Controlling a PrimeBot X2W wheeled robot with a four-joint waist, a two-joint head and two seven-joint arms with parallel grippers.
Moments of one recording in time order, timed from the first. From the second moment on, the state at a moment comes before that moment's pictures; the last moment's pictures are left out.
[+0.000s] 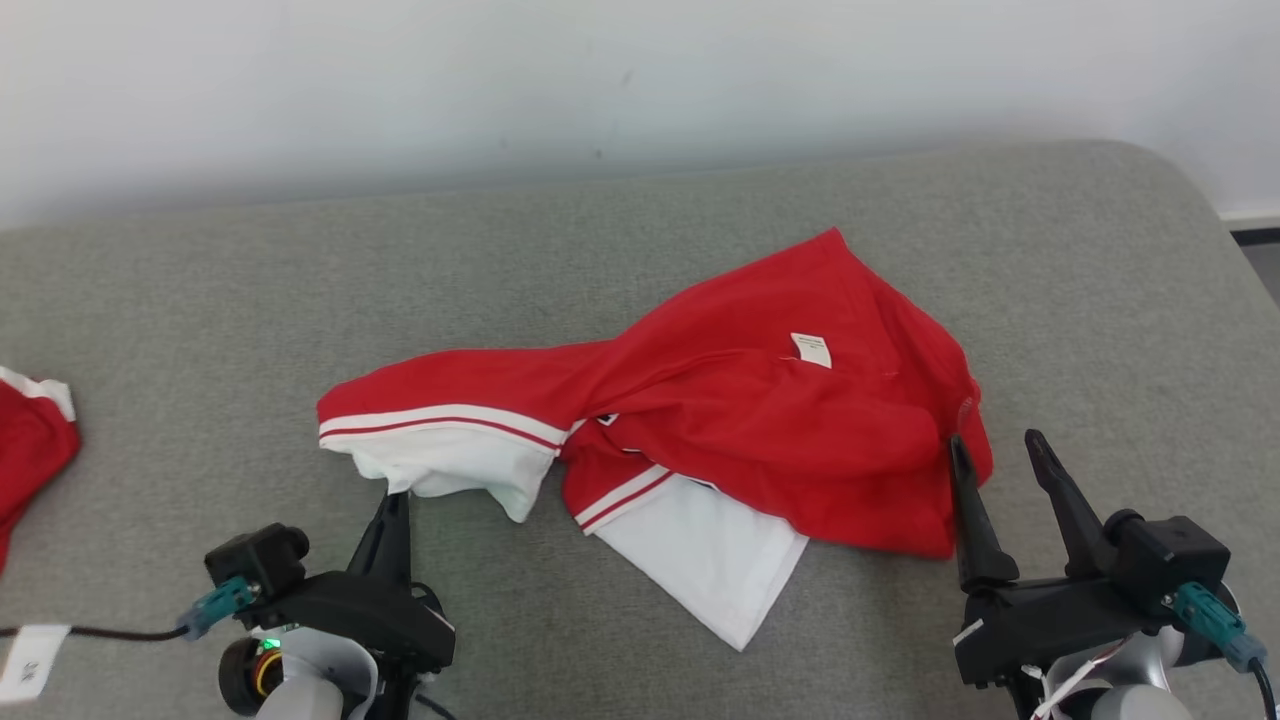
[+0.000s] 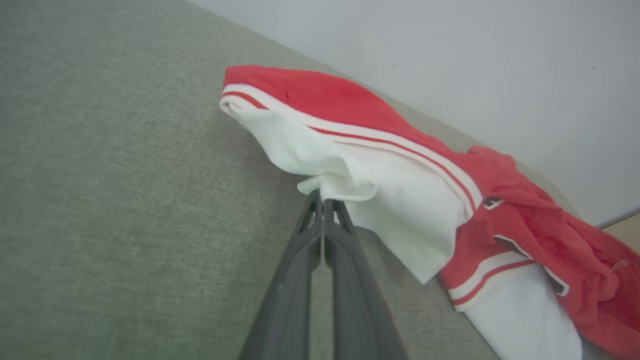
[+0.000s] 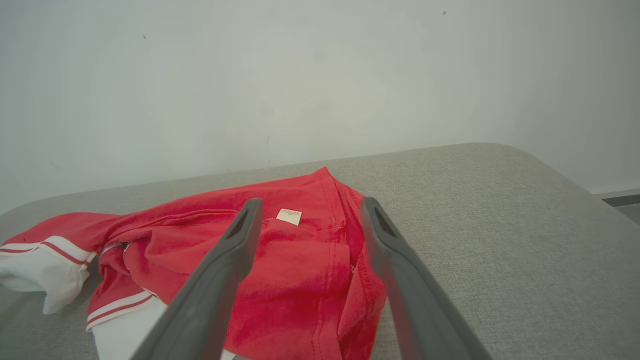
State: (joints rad) left arm -0.39 0.07 -0.14 0.65 -0.60 -0.10 -0.15; right arm -0.10 -0.05 0.00 0.05 0.18 0.13 -0.04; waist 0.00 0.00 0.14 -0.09
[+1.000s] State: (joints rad) left arm 0.12 0.14 -0.14 0.07 -0.84 0.11 0.05; right arm -0.06 -0.05 -0.04 0.04 0.17 0.13 0.00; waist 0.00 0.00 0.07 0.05
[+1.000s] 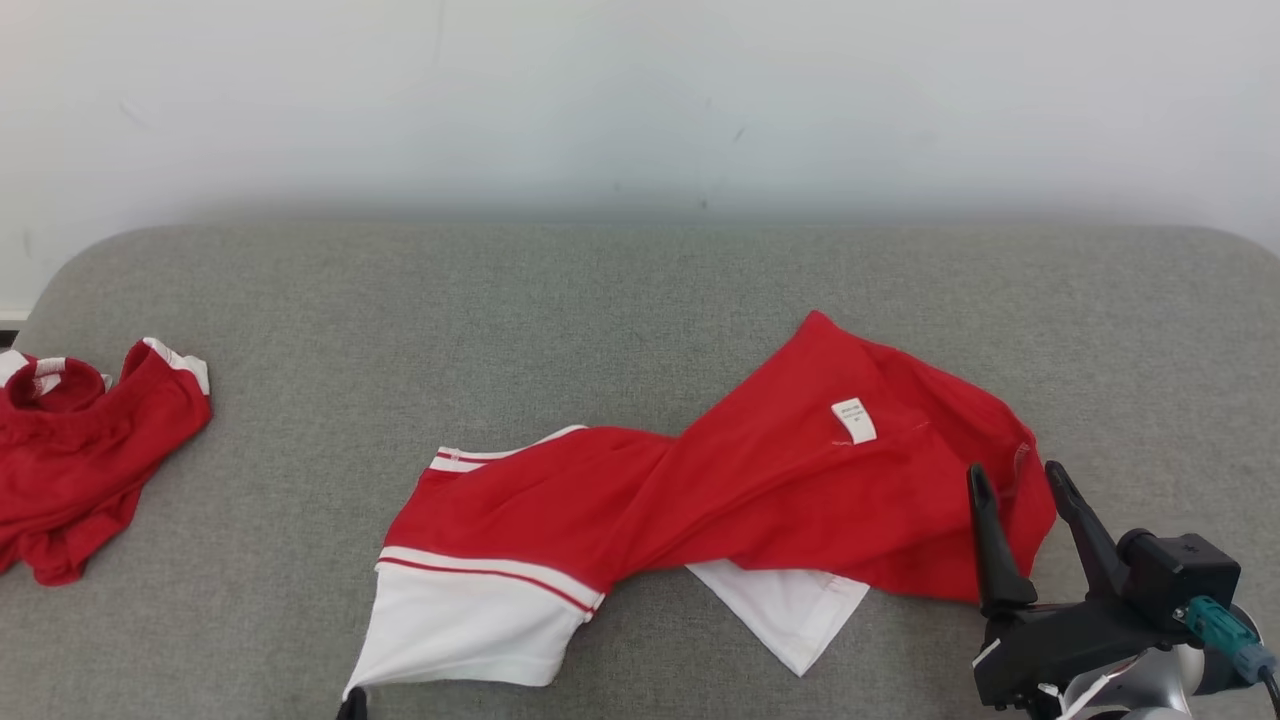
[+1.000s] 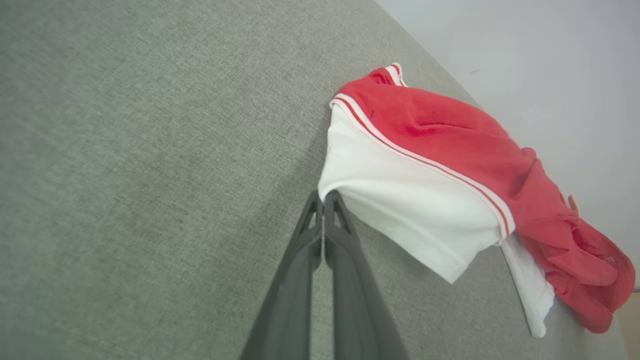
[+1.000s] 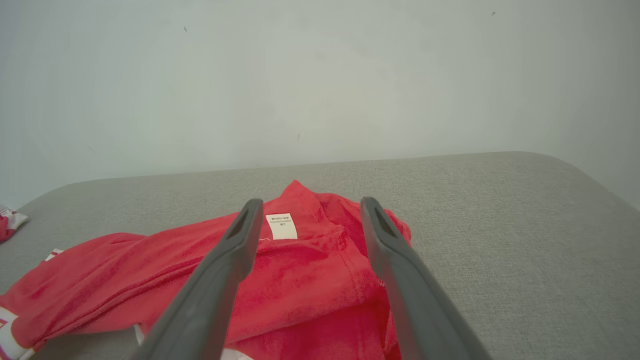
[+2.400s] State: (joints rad) left arm -0.10 0.23 -0.41 0.41 -0.52 0.03 0.04; right arm -0.26 -0.05 -0.11 0.14 -0.05 0.13 0.47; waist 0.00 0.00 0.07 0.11
